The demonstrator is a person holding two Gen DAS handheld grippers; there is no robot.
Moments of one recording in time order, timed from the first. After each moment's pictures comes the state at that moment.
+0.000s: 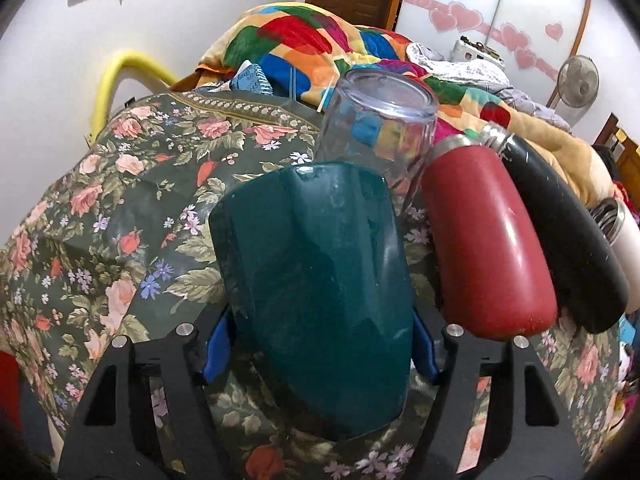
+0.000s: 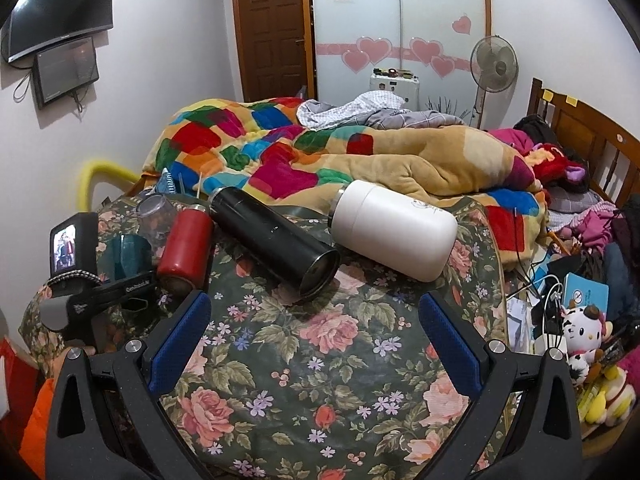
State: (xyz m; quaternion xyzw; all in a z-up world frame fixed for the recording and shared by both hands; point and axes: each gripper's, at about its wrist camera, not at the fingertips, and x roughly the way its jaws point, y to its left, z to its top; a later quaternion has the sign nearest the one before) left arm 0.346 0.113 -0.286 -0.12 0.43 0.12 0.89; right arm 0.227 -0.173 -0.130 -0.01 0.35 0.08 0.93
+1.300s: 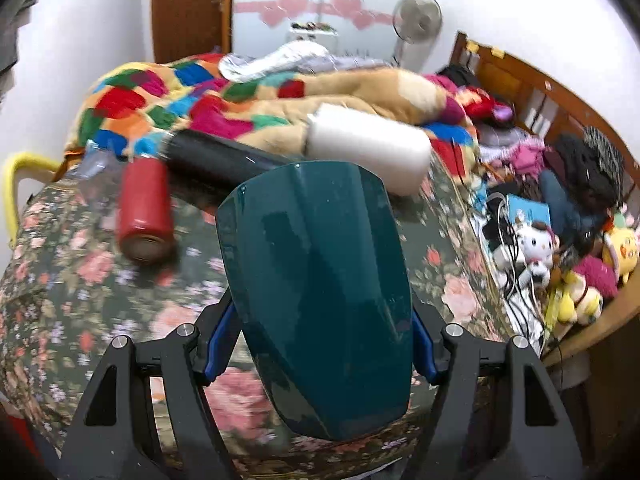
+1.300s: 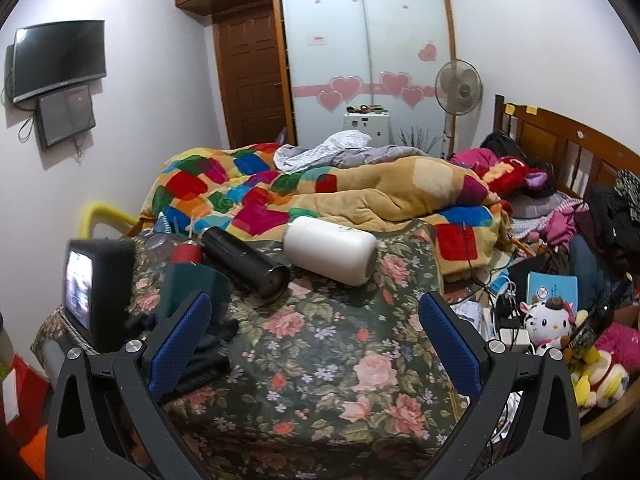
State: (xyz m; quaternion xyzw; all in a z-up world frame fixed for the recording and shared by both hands) left arm 0.263 -0.114 -0.216 -0.01 0.42 -0.11 0.90; right arm 0.157 -0.247 -0.099 0.03 0.28 0.06 0.96
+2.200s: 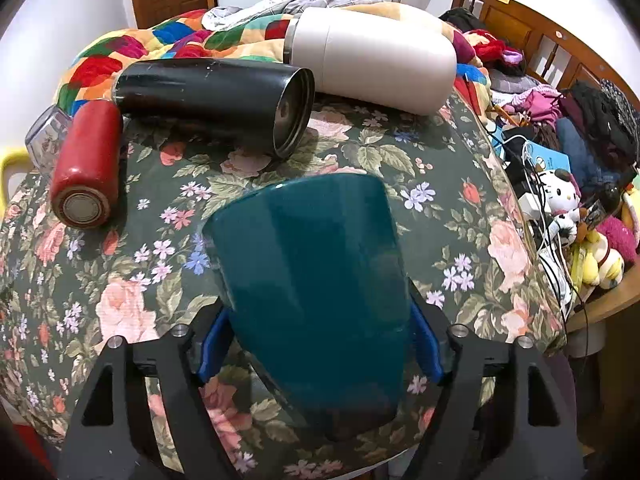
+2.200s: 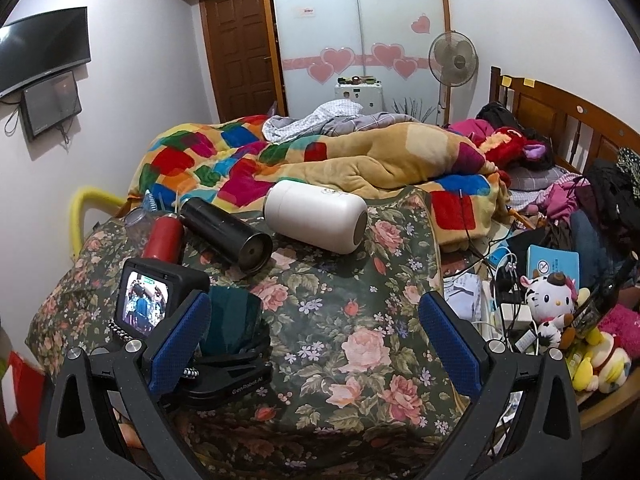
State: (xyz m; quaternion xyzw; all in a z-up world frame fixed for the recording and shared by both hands) left arm 0.282 -0.126 -0.279 0.03 0.48 -0.11 0.87; right arm 0.168 -0.257 -0.123 0.03 0.32 0.05 0.94
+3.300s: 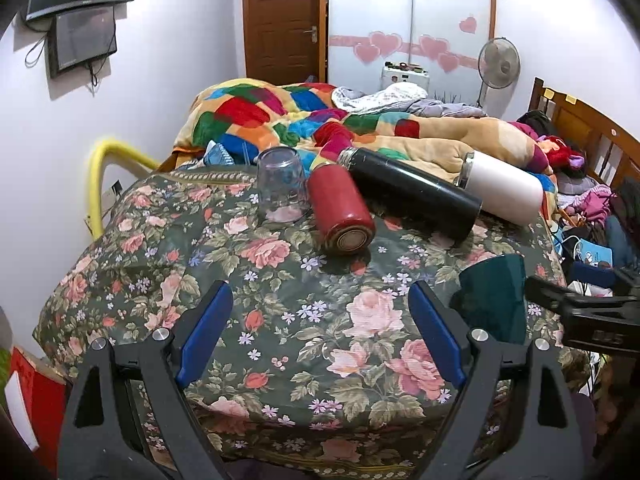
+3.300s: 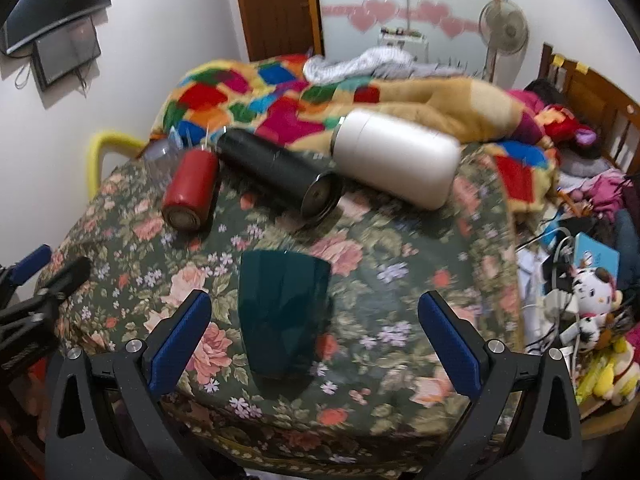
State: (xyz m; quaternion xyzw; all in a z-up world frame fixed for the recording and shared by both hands) left arm 0.201 0.033 -0.196 -0.02 0.35 0.05 0.94; right arm 0.215 -0.185 -0.182 0.00 0.42 0.11 0.90
